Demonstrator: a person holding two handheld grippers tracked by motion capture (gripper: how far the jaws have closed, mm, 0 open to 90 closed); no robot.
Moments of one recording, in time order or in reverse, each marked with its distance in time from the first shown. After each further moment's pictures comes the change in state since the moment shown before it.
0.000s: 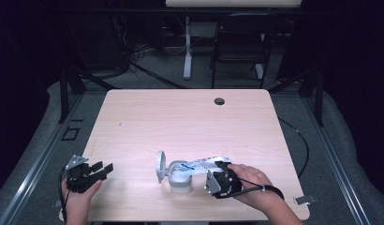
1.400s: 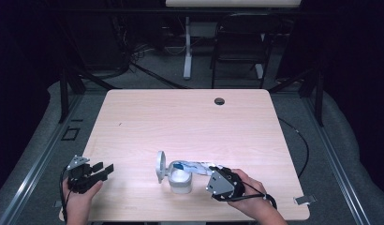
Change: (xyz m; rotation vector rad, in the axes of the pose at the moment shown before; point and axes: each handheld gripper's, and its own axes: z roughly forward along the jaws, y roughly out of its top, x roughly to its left) left arm -0.001 -0.001 0.001 0.003 0.004 0.010; right arm 0.012 -0.005 -0.005 -0.177 0.061 0.324
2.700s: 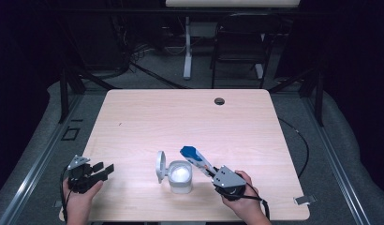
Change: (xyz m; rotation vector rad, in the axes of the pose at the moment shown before) left arm 0.000 0.000 0.001 -0.005 0.002 -0.001; right arm 0.006 -0.021 0.018 -0.139 0.010 0.335
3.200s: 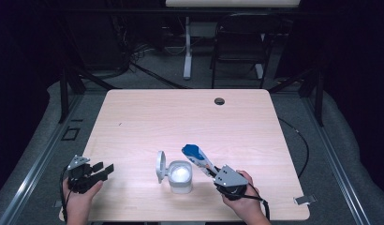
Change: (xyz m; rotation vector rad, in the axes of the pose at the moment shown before) left arm 0.000 0.000 -0.001 0.005 0.002 0.006; right arm -0.005 -0.003 -0.001 -0.014 -0.005 0.038
